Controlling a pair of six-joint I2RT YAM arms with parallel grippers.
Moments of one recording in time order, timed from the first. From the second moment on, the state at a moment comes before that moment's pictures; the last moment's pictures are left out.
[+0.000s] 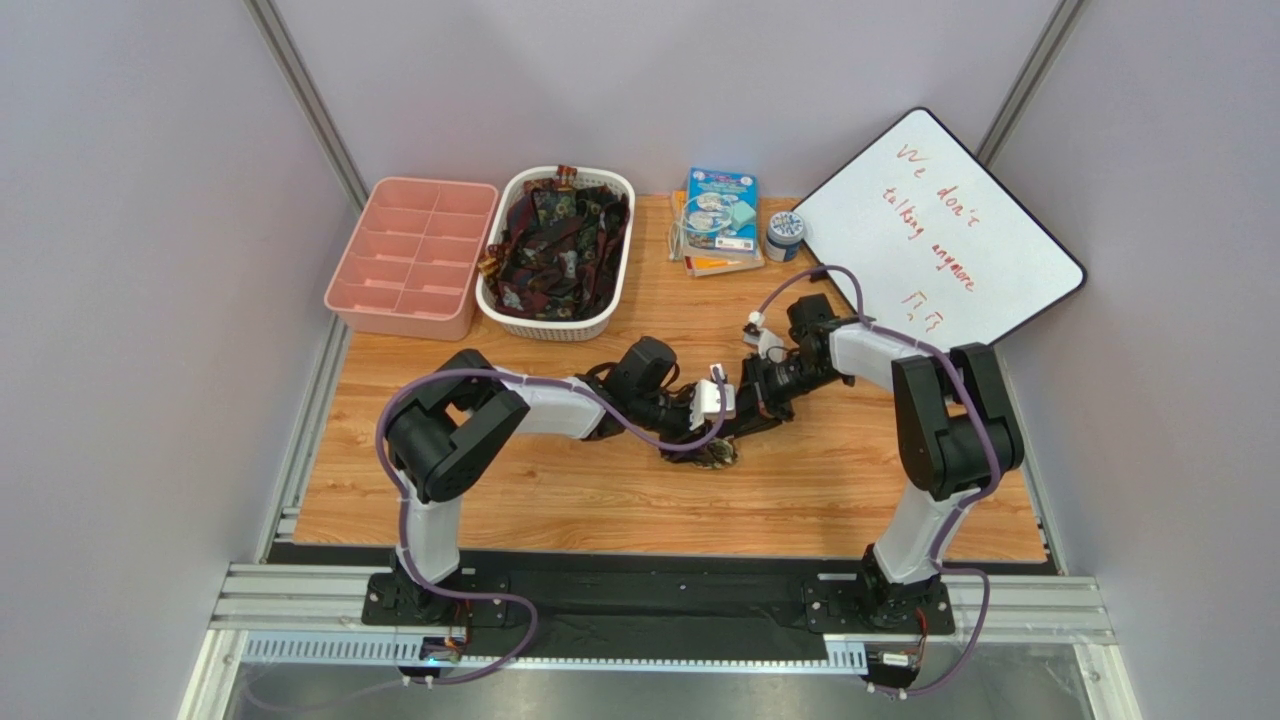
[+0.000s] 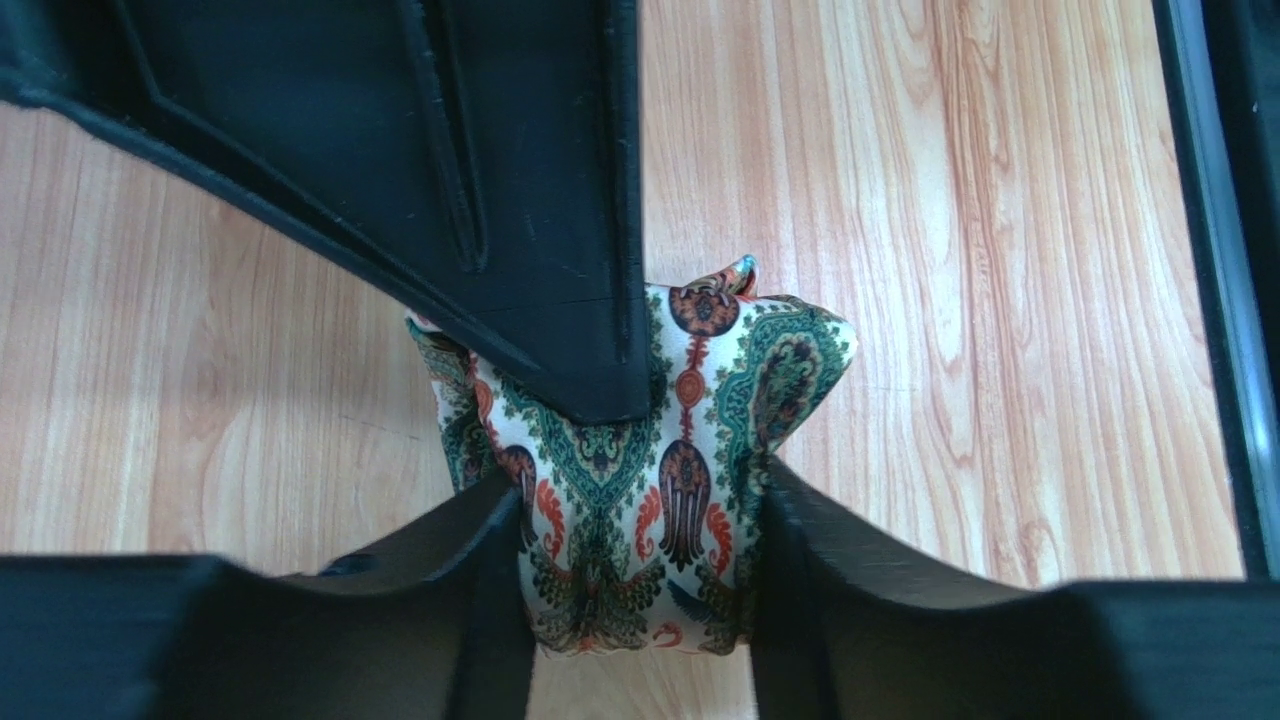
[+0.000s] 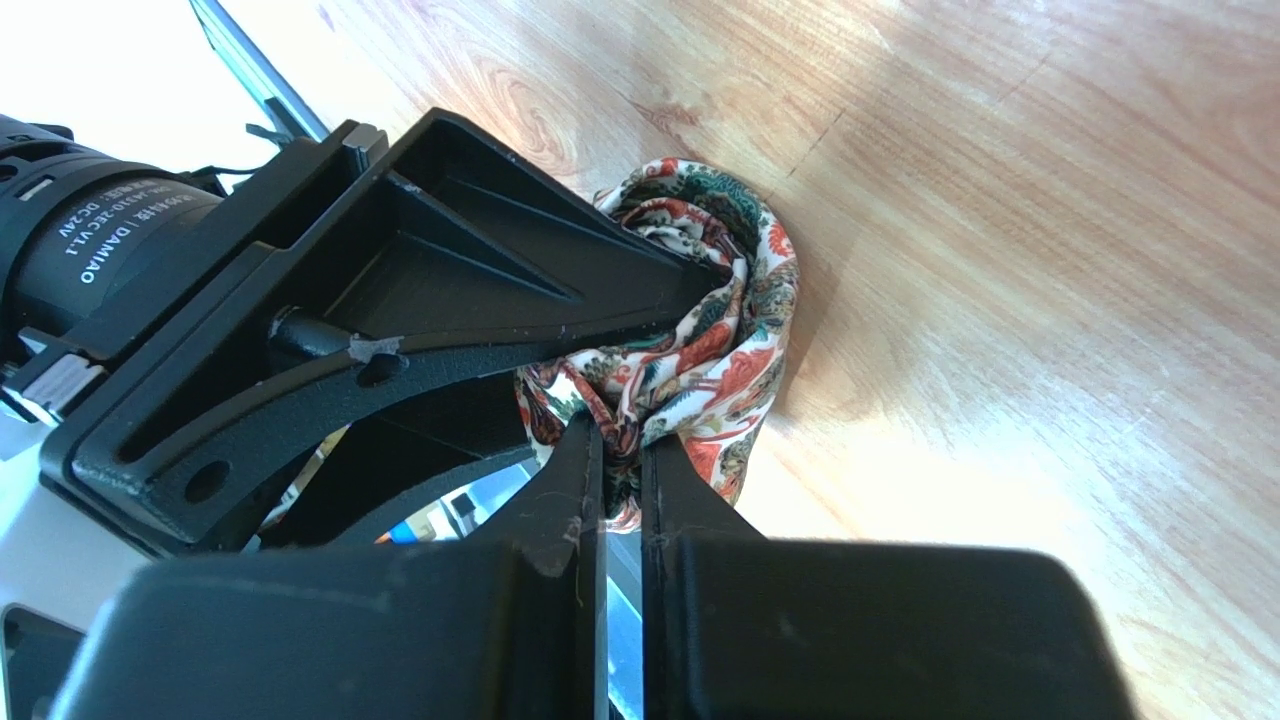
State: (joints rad) left arm -0.83 1.93 0.98 0.23 0.69 0.44; right arm 0.23 1.79 1.01 -0.63 -0.87 0.18
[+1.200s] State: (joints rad) left arm -0.34 1.08 0.74 0.07 0.79 -0.80; right arm 0.35 1.60 1.20 -0.36 -1.12 0.56
